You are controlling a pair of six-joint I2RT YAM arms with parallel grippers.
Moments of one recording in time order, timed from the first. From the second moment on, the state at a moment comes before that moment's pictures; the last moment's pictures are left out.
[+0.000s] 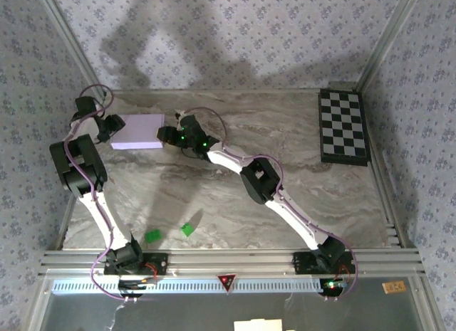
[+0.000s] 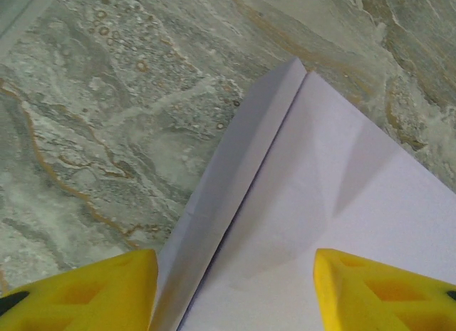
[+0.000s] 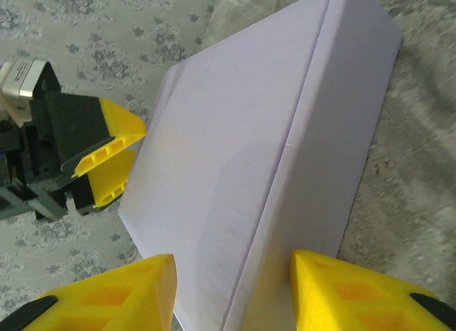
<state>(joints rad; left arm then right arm) 0.33 2.10 1.59 -0.45 0.23 -0.38 0.81 2.89 2.48 0.14 -0.31 0.93</state>
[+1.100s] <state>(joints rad) 0.06 1.67 1.20 -0.46 0.07 -0.32 0.50 1.77 1.30 -0.20 -0.23 0.38</state>
